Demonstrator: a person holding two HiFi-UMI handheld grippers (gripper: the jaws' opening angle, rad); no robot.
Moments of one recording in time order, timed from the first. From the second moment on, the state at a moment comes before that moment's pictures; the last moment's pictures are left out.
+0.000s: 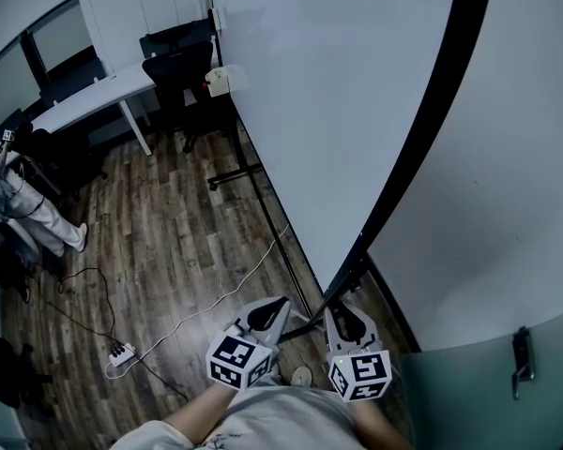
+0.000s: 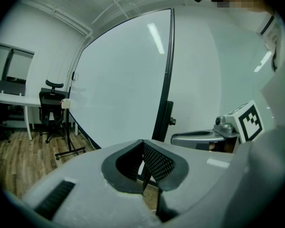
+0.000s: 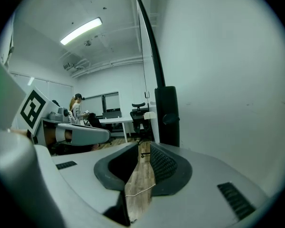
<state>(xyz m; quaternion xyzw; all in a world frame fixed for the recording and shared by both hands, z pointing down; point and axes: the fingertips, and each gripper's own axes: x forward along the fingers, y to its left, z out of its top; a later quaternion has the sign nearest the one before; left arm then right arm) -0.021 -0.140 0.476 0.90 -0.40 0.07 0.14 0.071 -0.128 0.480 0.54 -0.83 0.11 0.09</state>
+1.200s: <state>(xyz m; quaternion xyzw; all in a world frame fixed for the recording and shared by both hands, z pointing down) -0.028 -0.128 0.472 0.89 -0.42 0.07 0.14 0.046 -0.121 0.477 0.49 -0.86 0.11 0.11</state>
